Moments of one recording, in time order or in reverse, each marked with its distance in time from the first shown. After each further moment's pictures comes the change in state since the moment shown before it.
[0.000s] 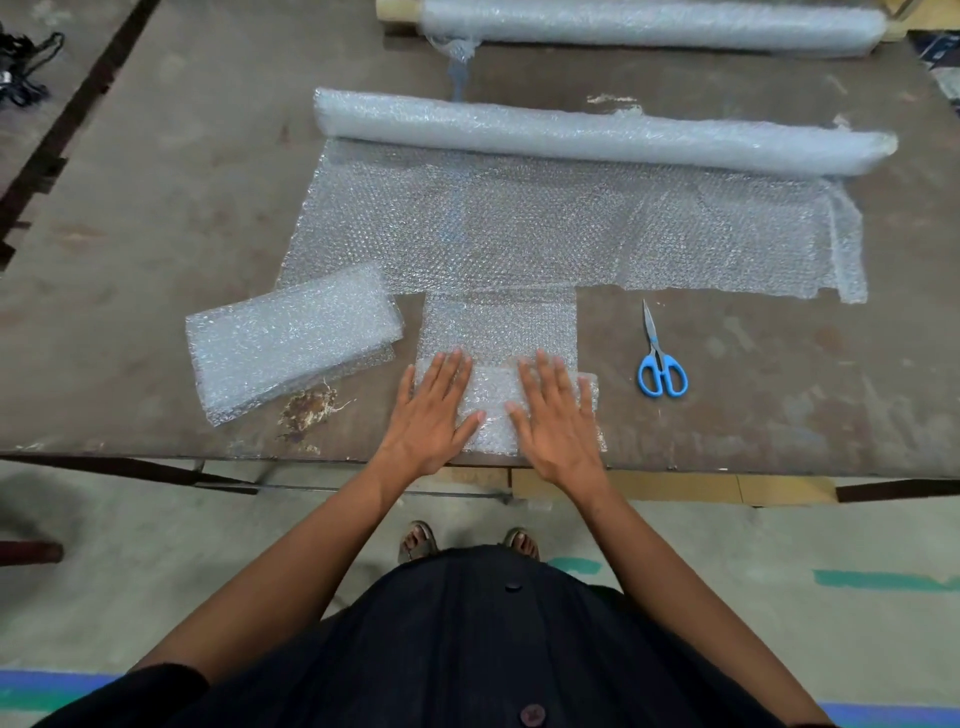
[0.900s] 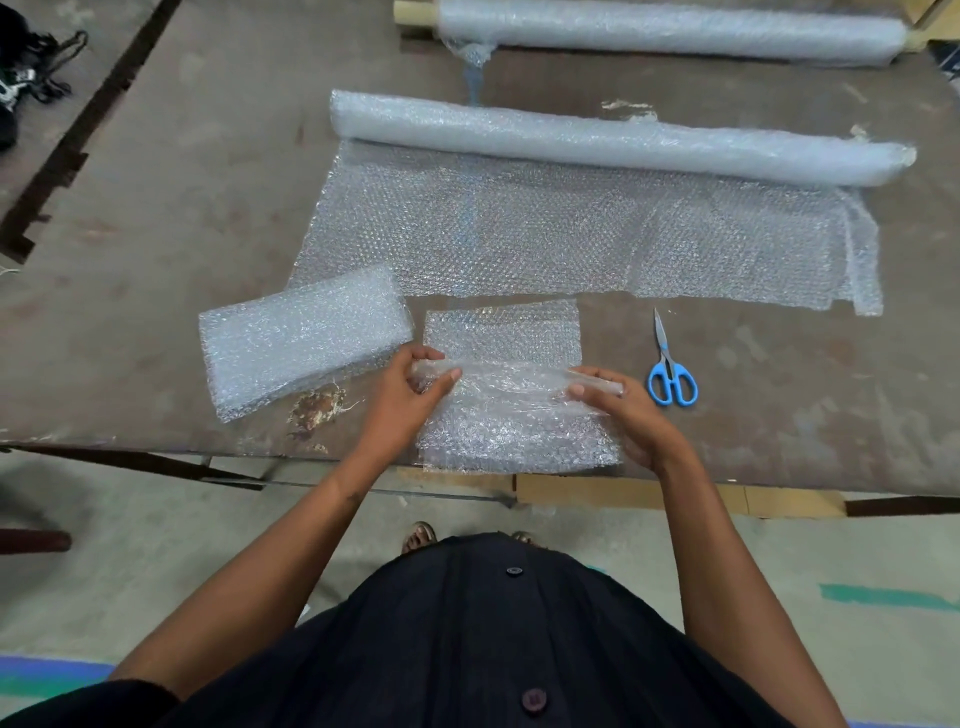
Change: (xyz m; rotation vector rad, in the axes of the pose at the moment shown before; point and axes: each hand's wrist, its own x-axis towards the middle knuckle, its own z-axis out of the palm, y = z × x) left_hand -0.013 -0.019 -0.046 -1.028 0.309 -0.248; right_hand 0.001 0.048 -0.089 1.385 -0.216 0.284
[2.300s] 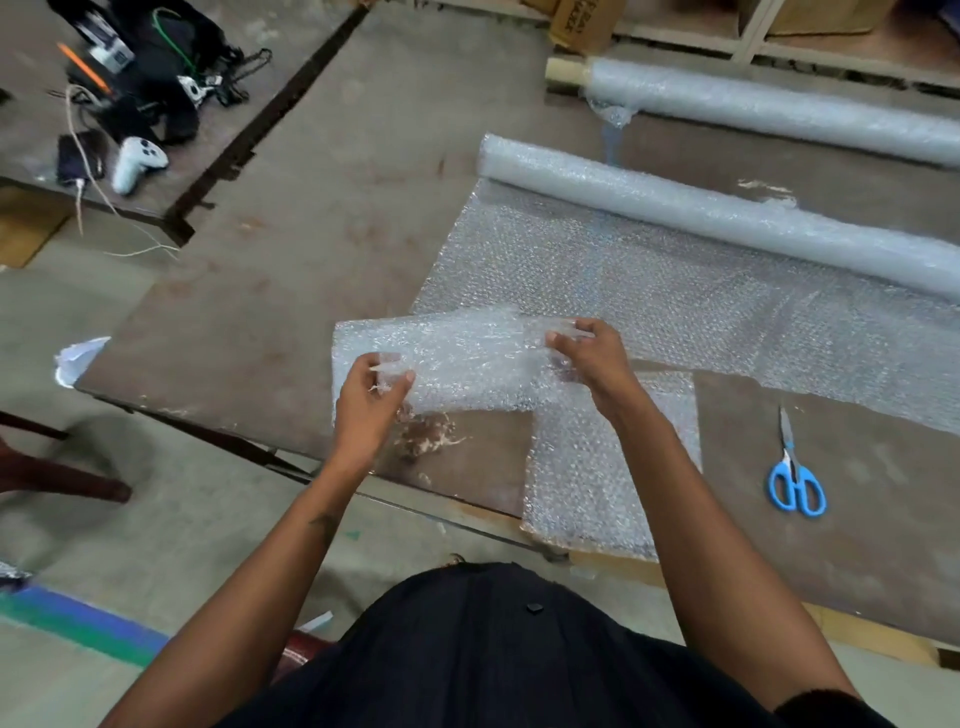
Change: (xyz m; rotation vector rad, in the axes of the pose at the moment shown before) left_hand 0.002 -0.055 -0.161 -0.238 0.472 -0.170; right_hand 0.156 -0.071 0.190 -0.167 0.105 -0.103
